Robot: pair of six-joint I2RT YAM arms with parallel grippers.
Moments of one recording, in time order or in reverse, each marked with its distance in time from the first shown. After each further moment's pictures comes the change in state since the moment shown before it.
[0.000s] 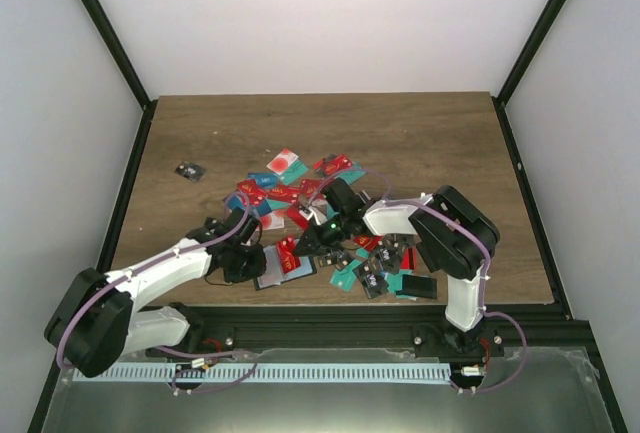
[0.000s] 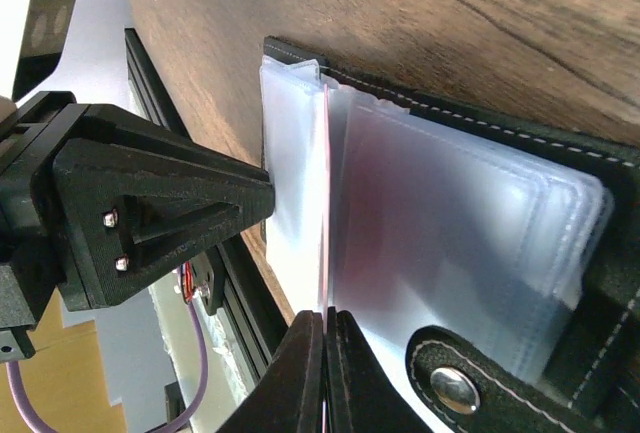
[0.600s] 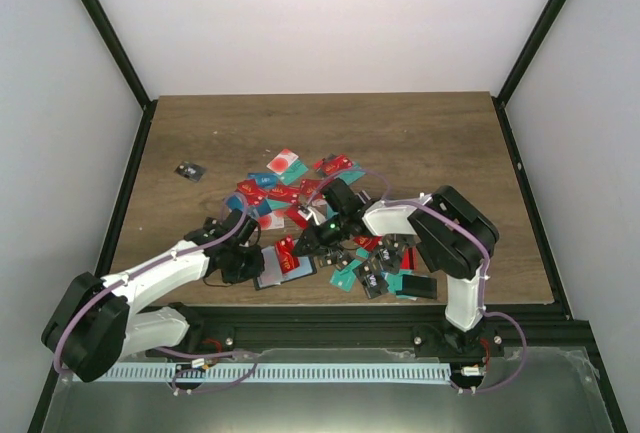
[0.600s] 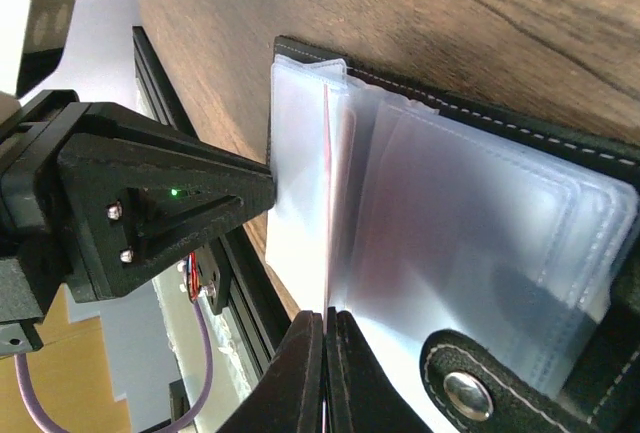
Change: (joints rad) left arm 0.000 -0.030 -0.009 -0.014 -0.020 -0.003; right arm 0.008 0.002 0.002 0.018 -0.006 0.006
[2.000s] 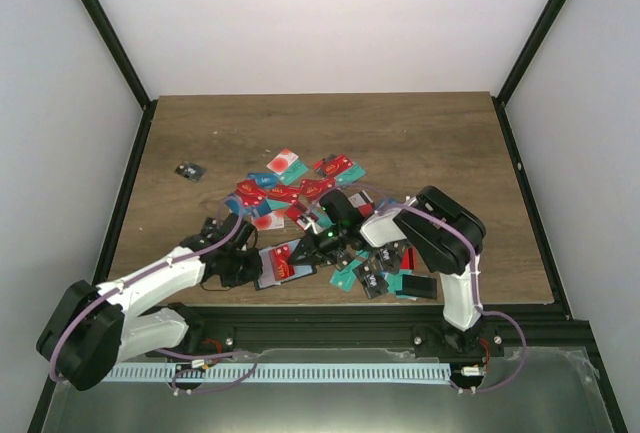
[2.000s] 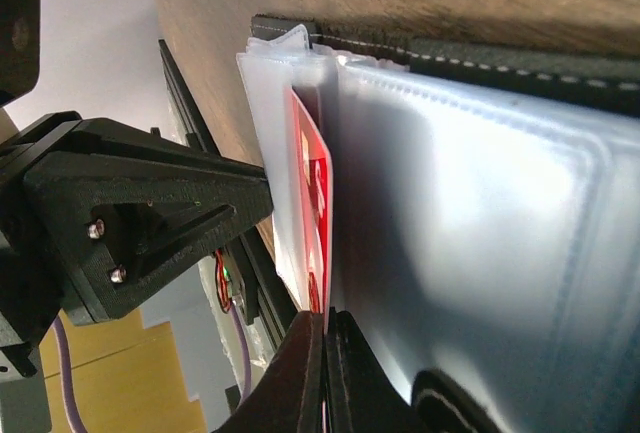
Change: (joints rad) left arm 0.000 -0.048 -0.051 0.032 0.008 -0.026; right arm 0.034 0.068 -0.104 0.295 -0.049 0.247
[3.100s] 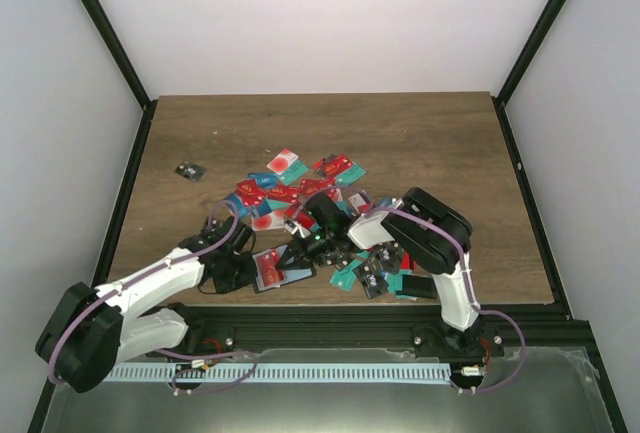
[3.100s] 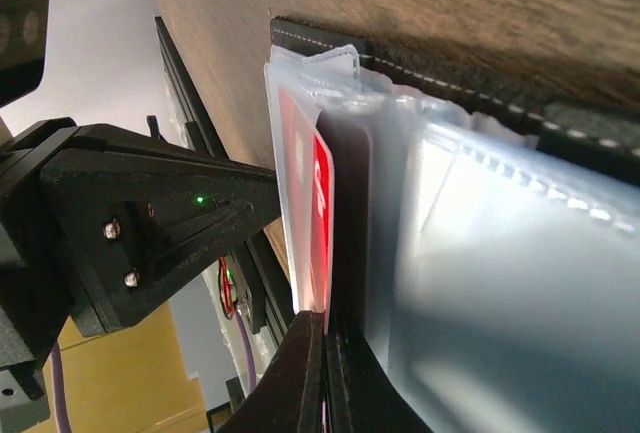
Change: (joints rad) left arm 0.003 -0.008 -0.007 -0.095 -0.060 -0.083; right arm 0.067 0.072 0.089 0.000 -0.004 0.026
